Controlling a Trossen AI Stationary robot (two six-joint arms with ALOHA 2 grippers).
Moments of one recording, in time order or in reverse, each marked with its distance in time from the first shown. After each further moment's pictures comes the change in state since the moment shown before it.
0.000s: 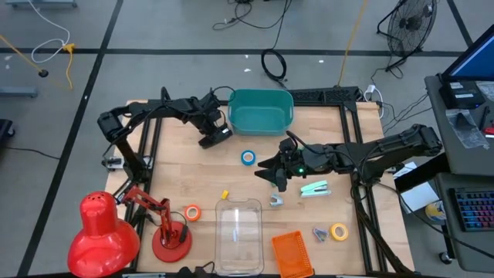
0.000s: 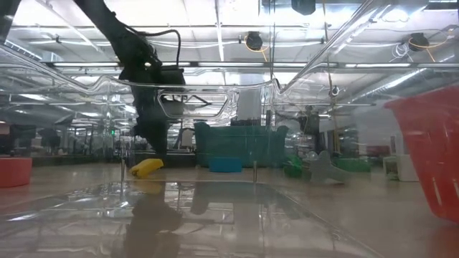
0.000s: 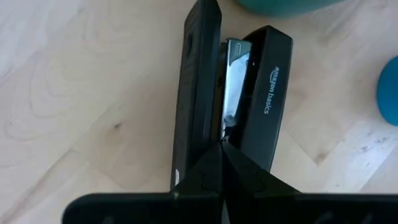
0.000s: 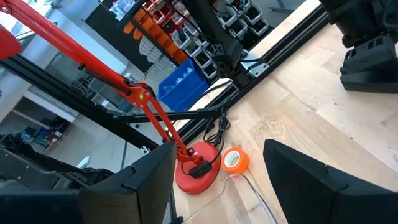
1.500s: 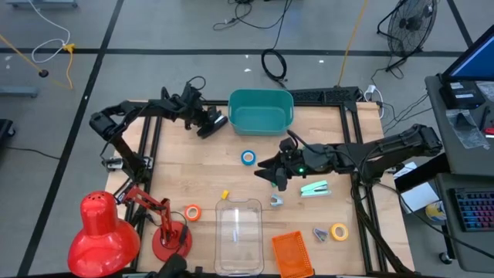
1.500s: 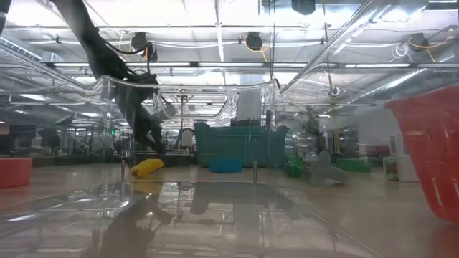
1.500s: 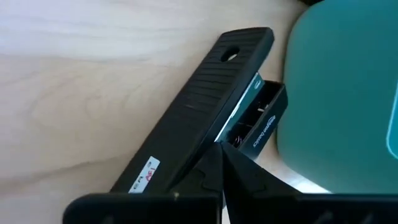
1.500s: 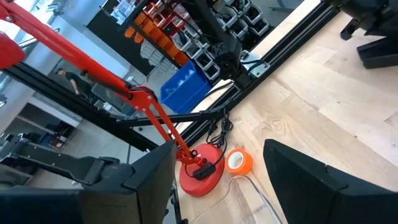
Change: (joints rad) left arm 0.225 -0.034 -0.224 0.409 0.179 -0.683; right arm 0.000 0.000 0.000 0.008 0.001 0.026
